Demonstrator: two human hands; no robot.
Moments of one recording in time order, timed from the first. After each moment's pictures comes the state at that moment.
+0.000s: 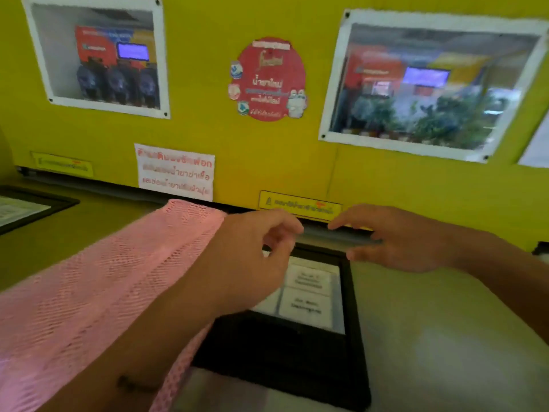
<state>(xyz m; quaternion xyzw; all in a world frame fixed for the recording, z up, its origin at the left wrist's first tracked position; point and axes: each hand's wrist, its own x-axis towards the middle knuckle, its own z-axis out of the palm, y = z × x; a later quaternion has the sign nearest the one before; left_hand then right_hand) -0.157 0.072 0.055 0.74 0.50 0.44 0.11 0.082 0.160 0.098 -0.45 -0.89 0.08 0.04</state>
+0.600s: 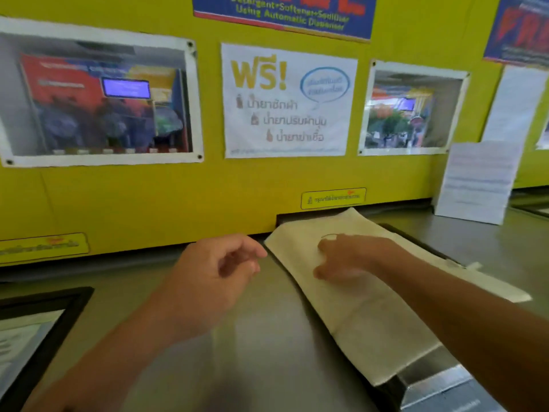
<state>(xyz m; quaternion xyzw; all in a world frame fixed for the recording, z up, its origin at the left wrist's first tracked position) 0.197 0.078 0.065 0.80 0.35 0.39 0.29 0.452 0.103 0.069 -0.78 -0.61 0.05 -0.08</state>
